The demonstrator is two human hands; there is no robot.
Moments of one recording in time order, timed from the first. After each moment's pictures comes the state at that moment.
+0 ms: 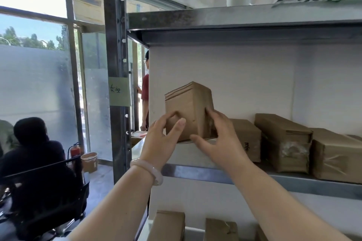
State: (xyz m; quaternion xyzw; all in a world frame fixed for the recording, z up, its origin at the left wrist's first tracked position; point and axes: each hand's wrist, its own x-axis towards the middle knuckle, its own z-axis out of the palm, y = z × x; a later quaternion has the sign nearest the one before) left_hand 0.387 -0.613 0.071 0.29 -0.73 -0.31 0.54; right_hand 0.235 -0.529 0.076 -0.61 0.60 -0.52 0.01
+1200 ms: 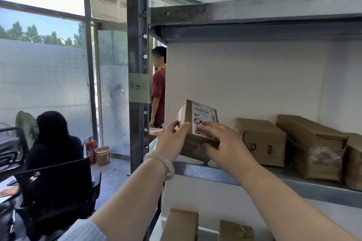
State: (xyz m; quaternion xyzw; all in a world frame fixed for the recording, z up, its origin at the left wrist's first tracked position) left_hand 0.393 -0.653 0.060 0.39 -0.66 -0.45 0.46; right_hand 0.244 -0.571 0.062 -0.70 0.59 -0.41 -0.06
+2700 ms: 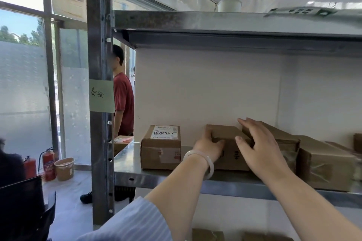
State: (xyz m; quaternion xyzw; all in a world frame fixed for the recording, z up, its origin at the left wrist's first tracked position) left_hand 0.239 -0.625 0.069 0.35 -0.78 -0.41 0.31; right_hand 0.136 -0.507 0.073 -0.54 0.68 -0.45 -0.20
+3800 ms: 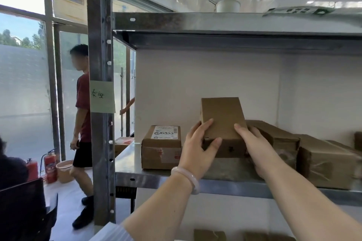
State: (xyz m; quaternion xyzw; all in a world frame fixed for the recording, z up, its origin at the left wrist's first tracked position) left_hand 0.281 -0.614 0.048 0.16 -0.77 -0.36 0.51; right_hand 0.148 -0.525 0.086 -0.35 0.60 -0.68 0.23
